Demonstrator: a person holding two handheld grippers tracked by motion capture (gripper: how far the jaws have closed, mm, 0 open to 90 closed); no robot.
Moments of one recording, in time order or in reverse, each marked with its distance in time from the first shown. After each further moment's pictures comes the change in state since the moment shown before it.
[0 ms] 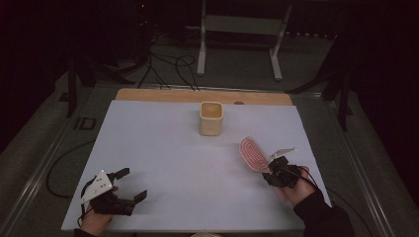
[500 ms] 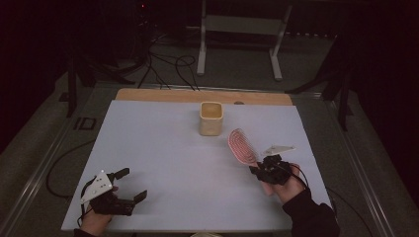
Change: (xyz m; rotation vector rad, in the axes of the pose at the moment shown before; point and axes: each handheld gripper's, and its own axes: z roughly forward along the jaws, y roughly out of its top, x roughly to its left) left arm 0.000 0.000 0.000 0.001 0.000 0.000; right arm 0.014 0.014 0.004 -0.193 0.121 0.027
